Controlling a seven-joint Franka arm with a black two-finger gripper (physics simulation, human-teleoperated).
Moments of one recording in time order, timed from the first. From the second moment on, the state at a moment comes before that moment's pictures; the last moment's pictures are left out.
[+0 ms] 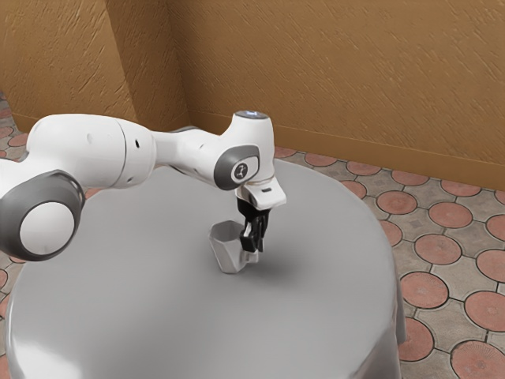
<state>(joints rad) -0.11 0.66 -0.12 -1.48 0.05 1.99 1.14</state>
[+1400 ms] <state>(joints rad) -0.57 0.54 0.49 -1.72 0.19 1.93 1.08</state>
